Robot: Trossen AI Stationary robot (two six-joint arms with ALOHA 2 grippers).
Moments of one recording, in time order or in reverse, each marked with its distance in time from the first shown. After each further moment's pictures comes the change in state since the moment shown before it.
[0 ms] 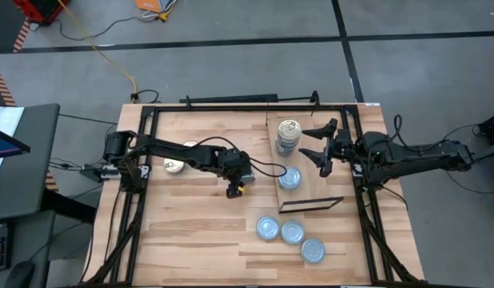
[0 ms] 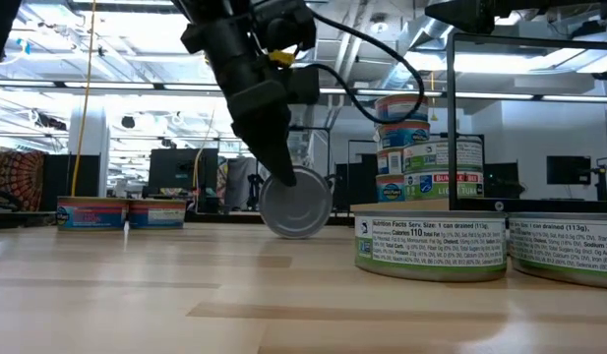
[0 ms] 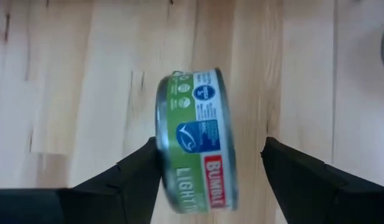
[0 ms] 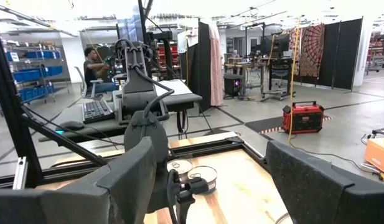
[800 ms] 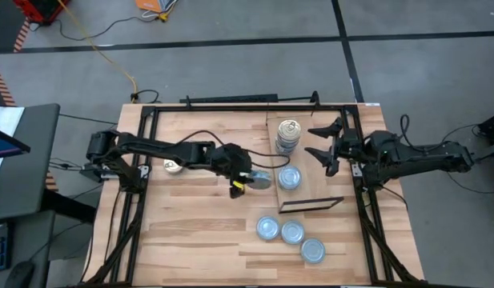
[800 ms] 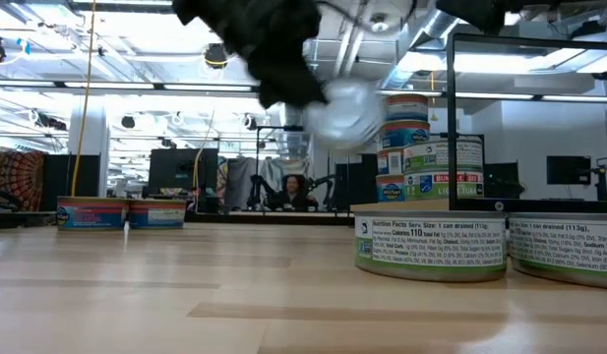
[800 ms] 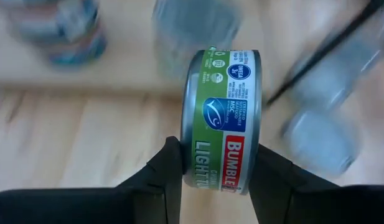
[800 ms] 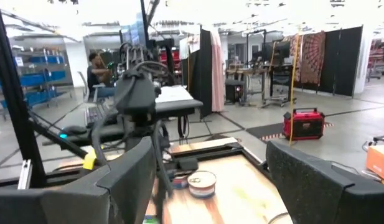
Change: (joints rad) left arm -0.020 -0.156 -0.026 0.205 0.094 -0.112; right arm 0.007 -0.070 -0.002 -0.050 -0.001 -0.020
